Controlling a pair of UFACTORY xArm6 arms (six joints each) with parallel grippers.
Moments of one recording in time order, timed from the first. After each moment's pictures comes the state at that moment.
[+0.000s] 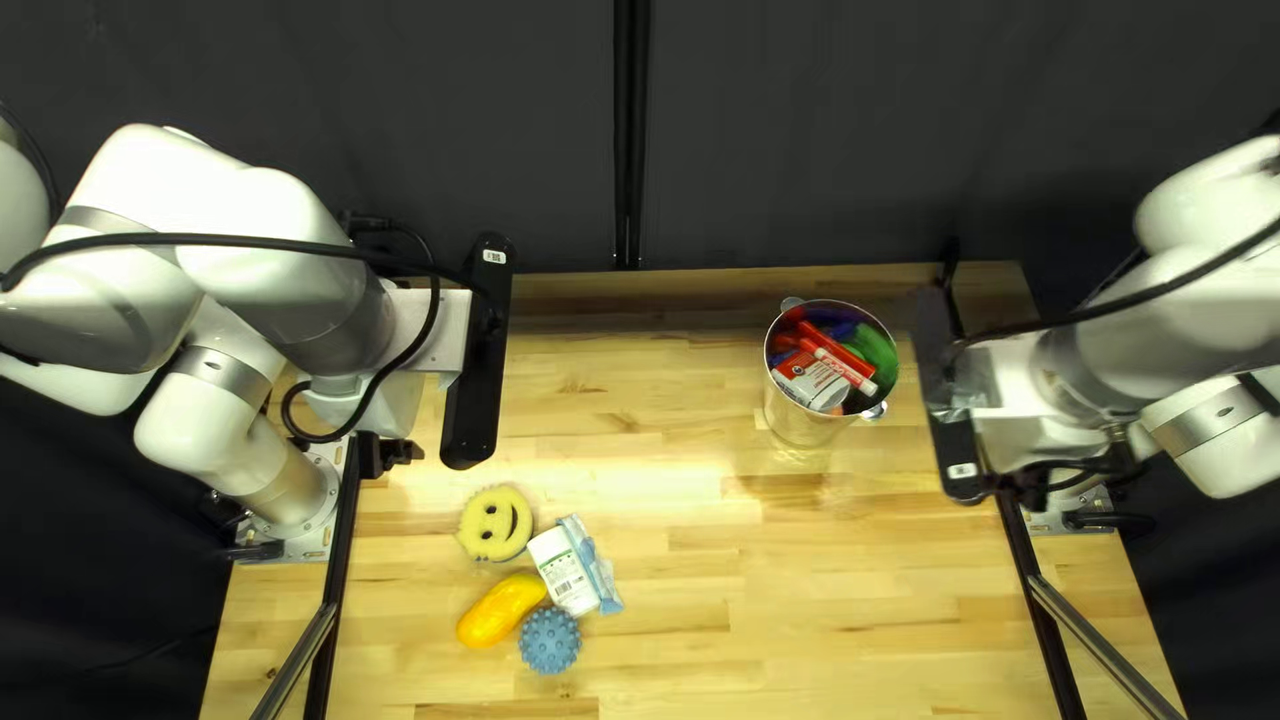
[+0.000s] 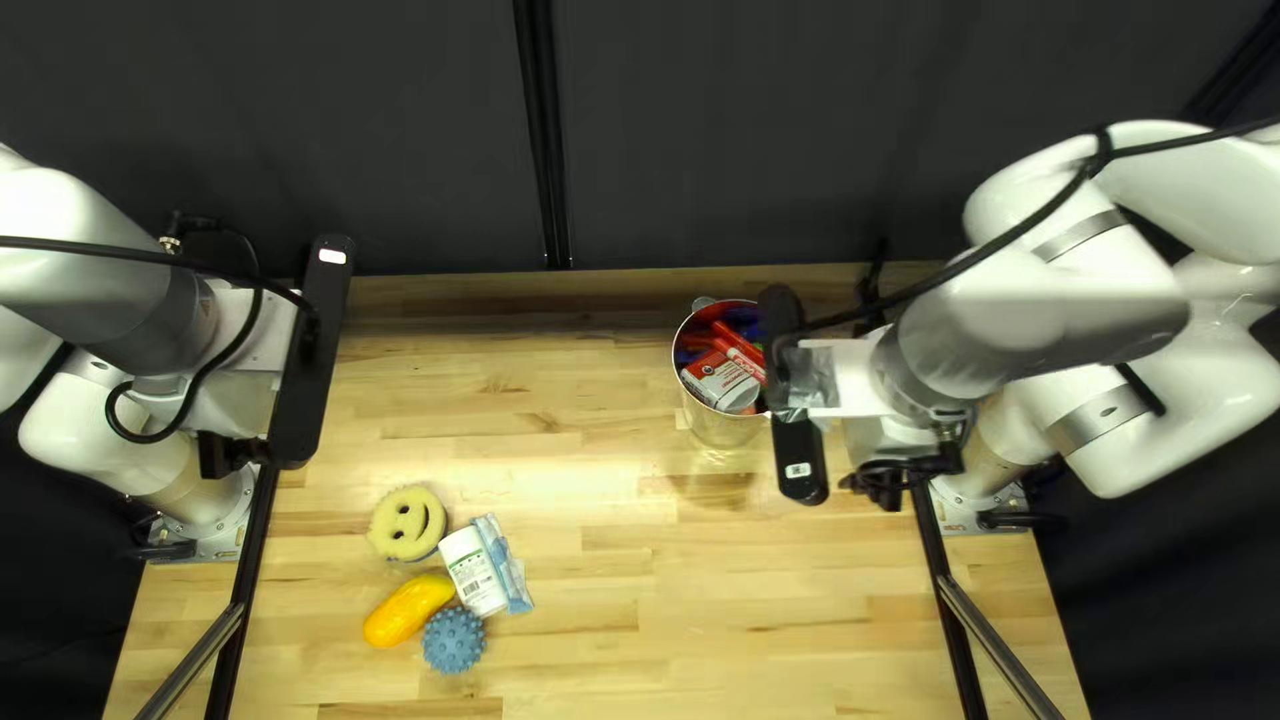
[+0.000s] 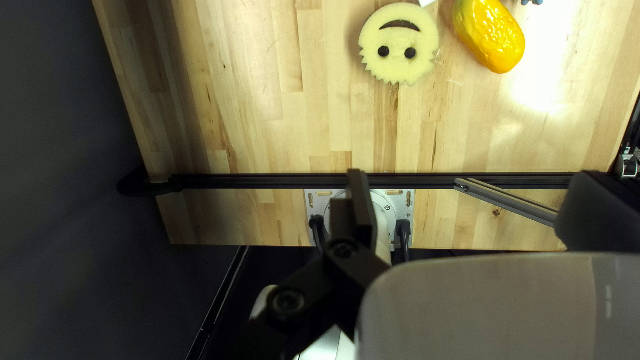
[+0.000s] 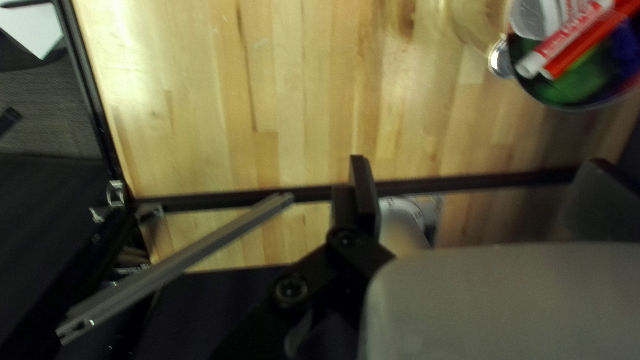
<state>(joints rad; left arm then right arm) -0.33 -0.65 -1.08 0.12 1.73 -0.24 0.45 -0.61 -1.10 -0.20 1.85 0.39</state>
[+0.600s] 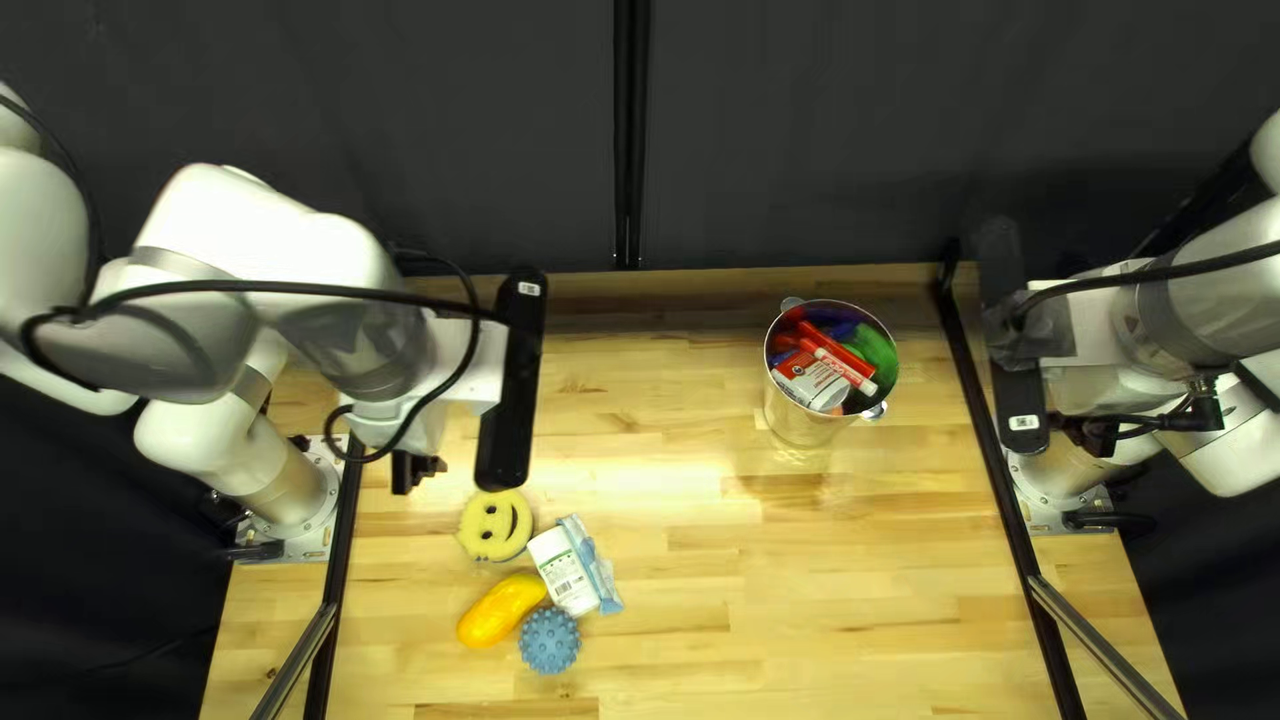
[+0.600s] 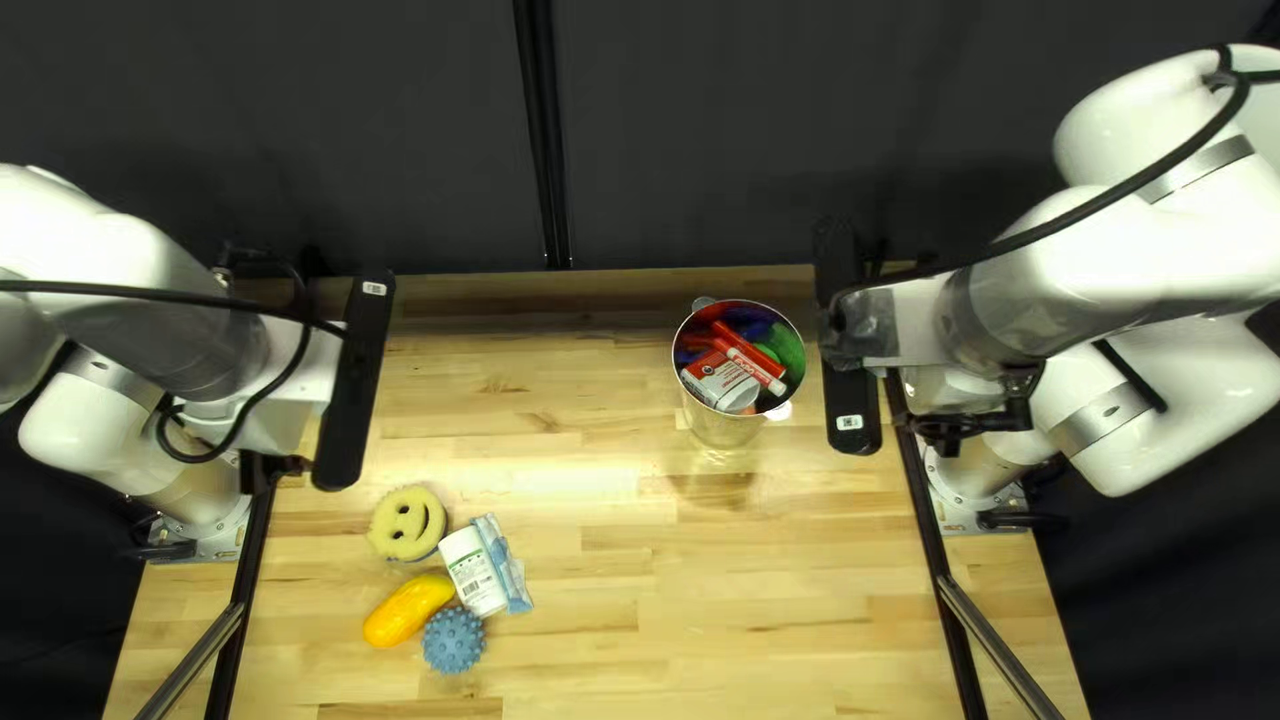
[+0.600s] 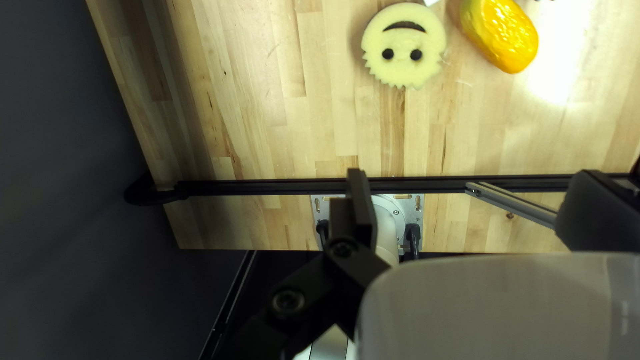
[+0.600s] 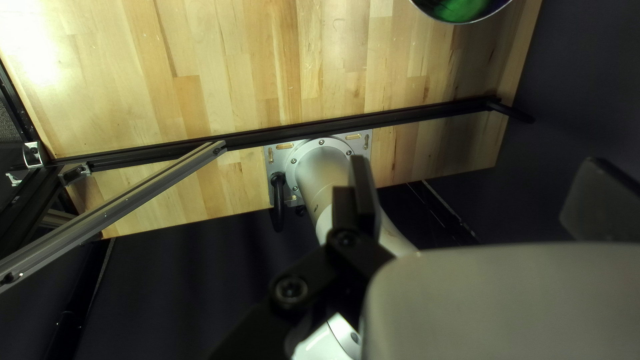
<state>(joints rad) -0.31 -0.58 -1.04 0.12 1.66 -0.22 0.47 -0.61 -1.15 -0.24 1.92 0.40</state>
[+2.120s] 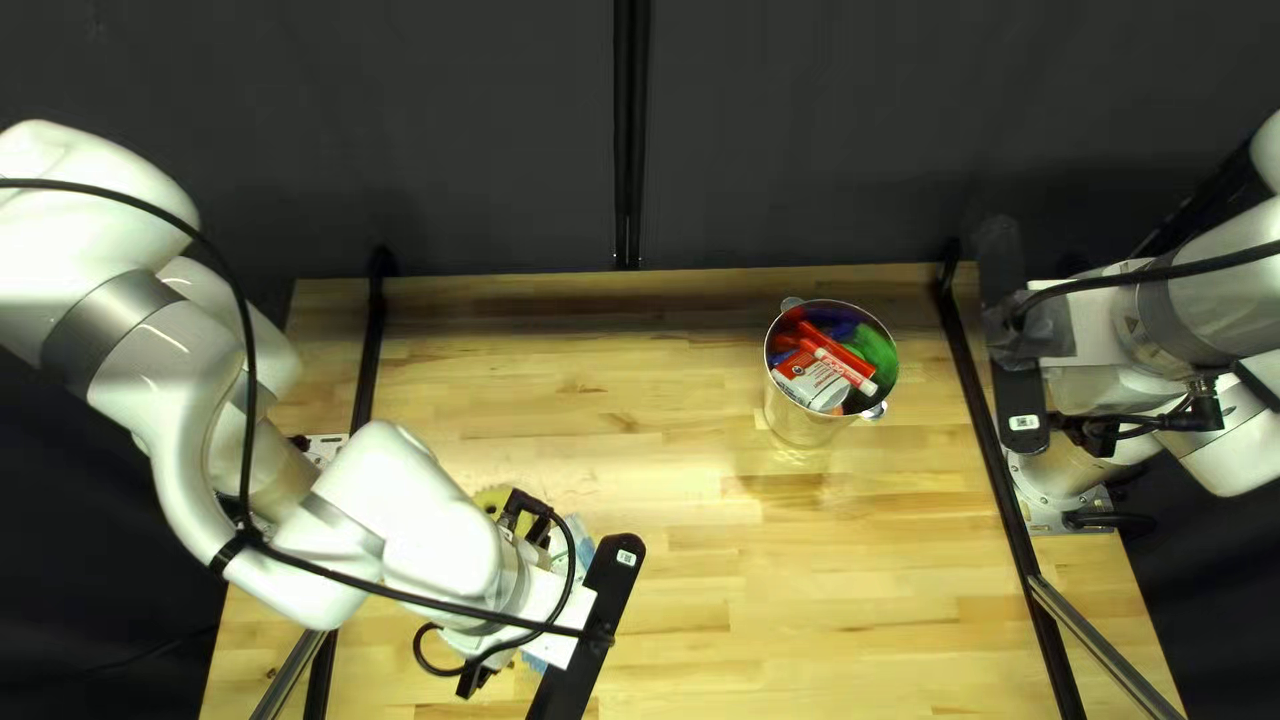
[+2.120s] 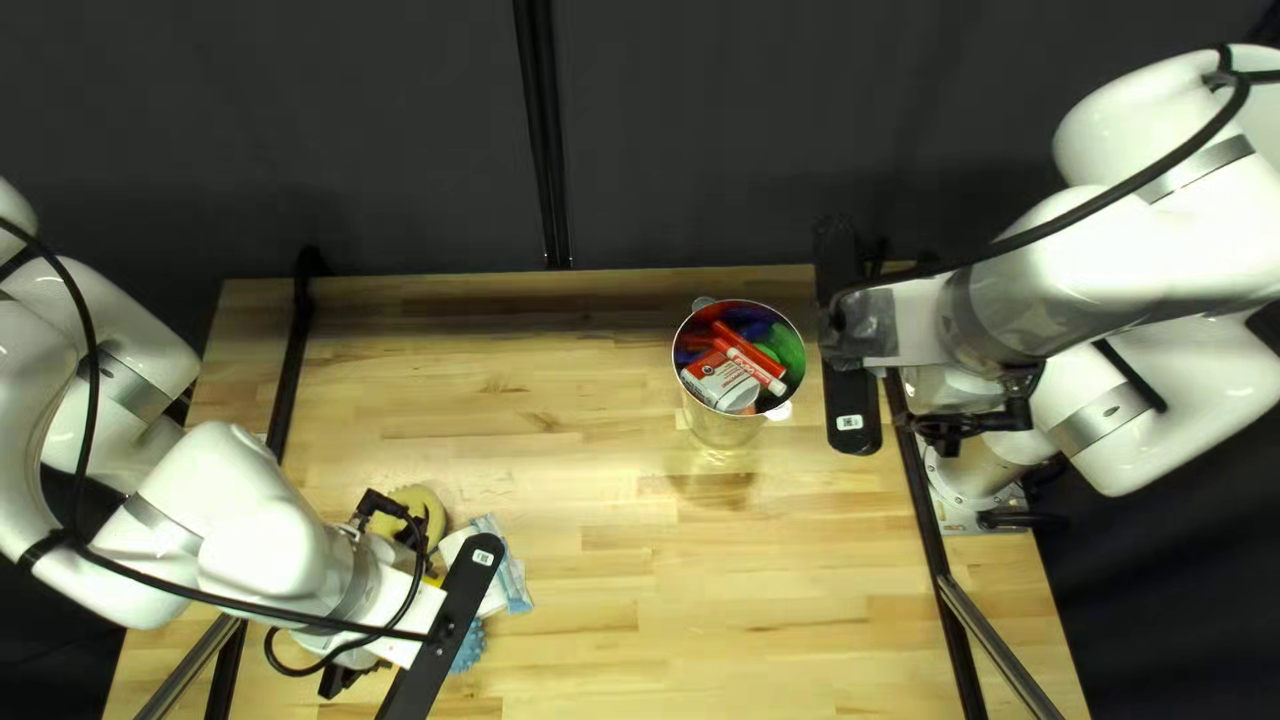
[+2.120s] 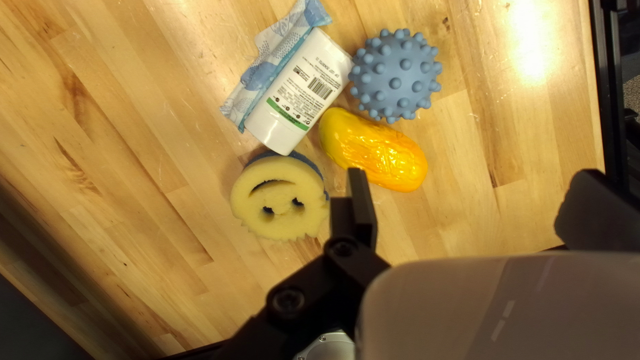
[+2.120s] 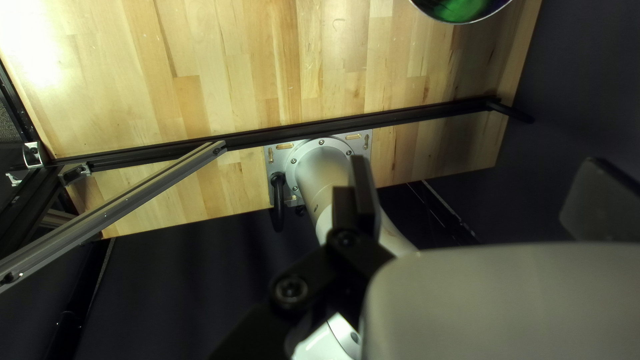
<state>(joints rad) -0.60 -0.25 -0.85 0.07 1.06 -0.19 0.47 -0.61 -1.15 -0.24 1.92 0.40</state>
